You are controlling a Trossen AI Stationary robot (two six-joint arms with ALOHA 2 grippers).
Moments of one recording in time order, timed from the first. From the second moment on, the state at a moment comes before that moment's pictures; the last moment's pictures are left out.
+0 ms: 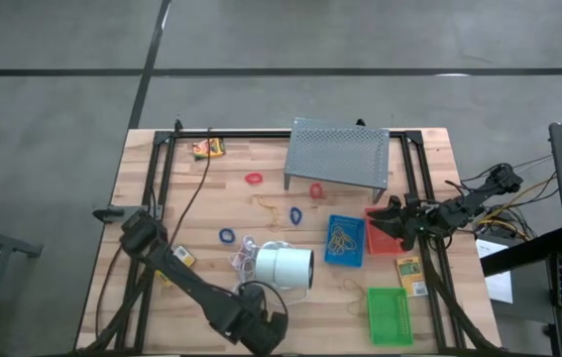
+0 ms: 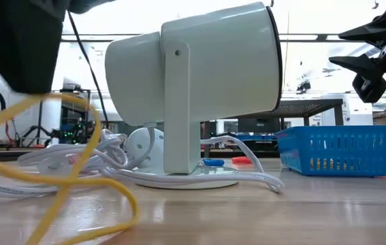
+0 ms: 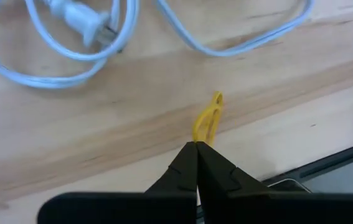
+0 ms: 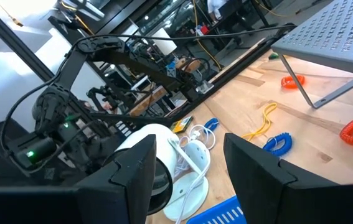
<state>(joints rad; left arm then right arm) -0.67 2.16 1.78 -0.97 -0.18 -2.02 0.54 0.05 0.01 0.08 0.63 0.69</state>
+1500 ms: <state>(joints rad) -0.77 2.11 1.78 -0.55 -0.97 -1.13 0.54 0.06 0.01 0.08 0.63 0.69</state>
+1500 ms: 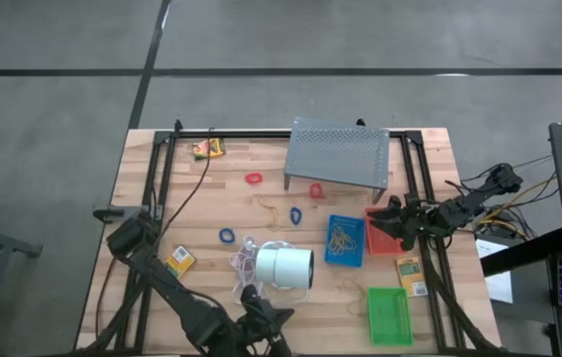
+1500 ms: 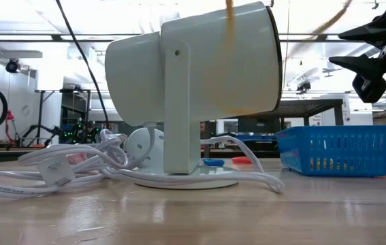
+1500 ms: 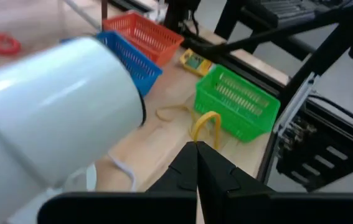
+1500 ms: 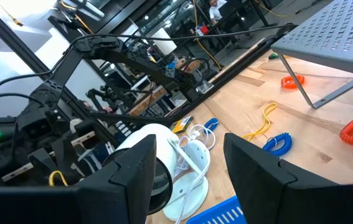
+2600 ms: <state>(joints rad) -0.50 2.10 1.96 -0.46 -1.02 -0.62 0.54 0.06 0.01 0.08 0.63 0.69</state>
